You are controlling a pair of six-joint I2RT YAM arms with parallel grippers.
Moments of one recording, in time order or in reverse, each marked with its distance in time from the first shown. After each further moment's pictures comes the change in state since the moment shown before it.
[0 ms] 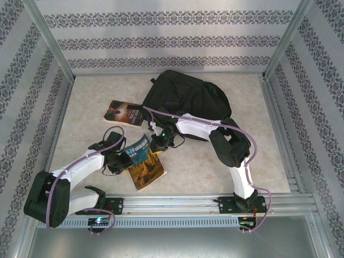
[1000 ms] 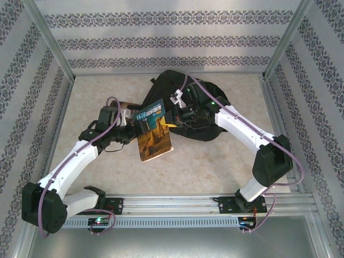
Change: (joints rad) left arm 0.020 -0.049 0.327 0.204 0.297 0.122; right arm -0.251 -0.455 -0.112 0.141 -0.246 0.243
